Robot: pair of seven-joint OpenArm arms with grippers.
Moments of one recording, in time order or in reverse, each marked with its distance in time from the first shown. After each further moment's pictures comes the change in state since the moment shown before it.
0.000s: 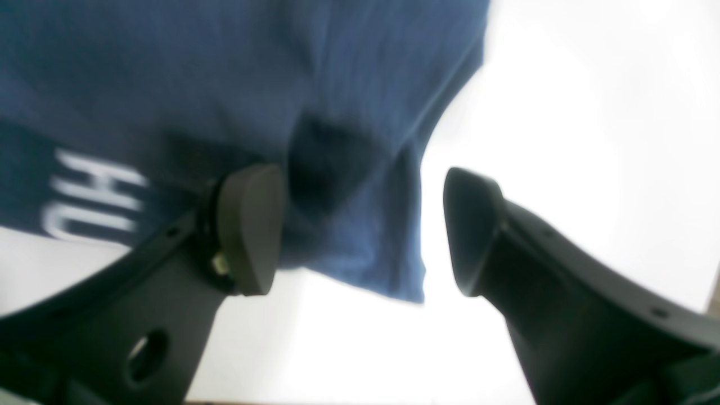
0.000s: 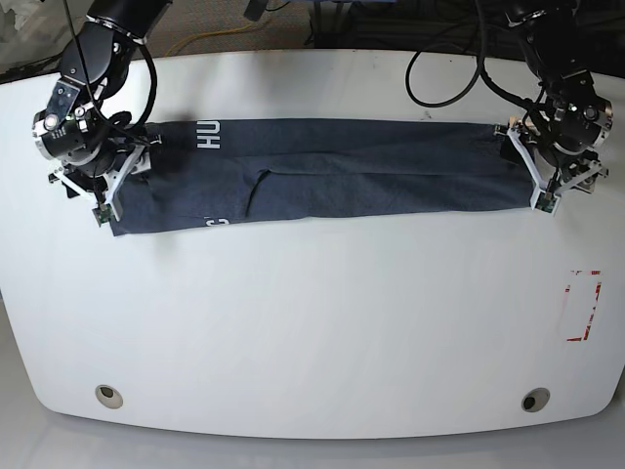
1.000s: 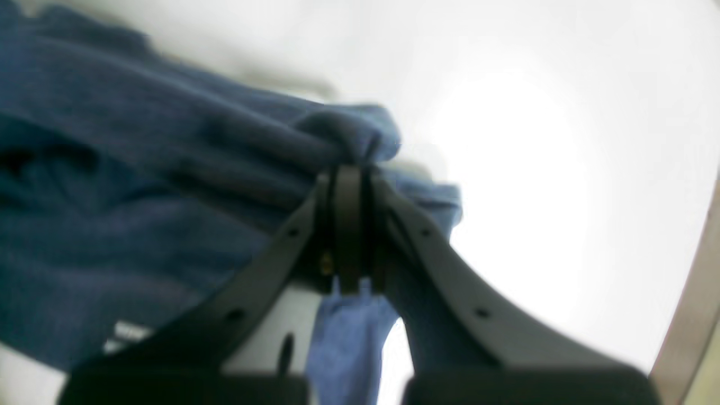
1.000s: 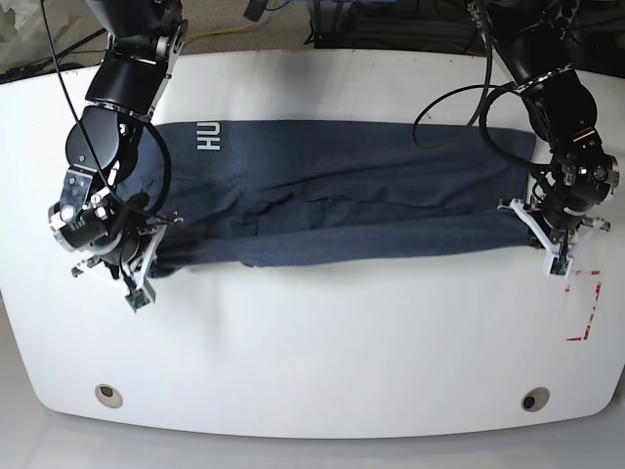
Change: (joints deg) left arm -14.8 0.3 0.0 -11.2 -0.3 5.2 -3.9; right arm 19.7 1.4 -12.7 -10.7 -4.8 0.2 1.6
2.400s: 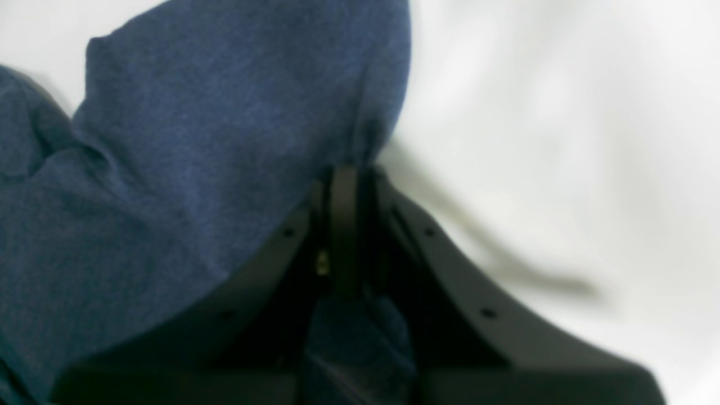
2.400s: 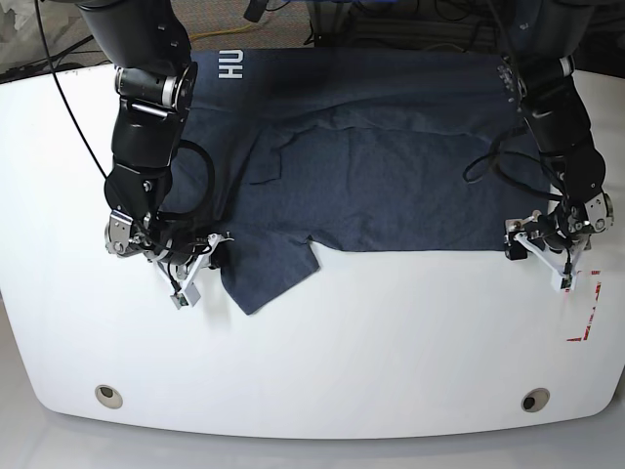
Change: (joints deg) left arm -17.7 -6.6 -0.1 -45.4 0.5 5.8 -14.8; right arm 11.6 -3.3 -0.1 -49.0 -0.2 -0.1 27.1
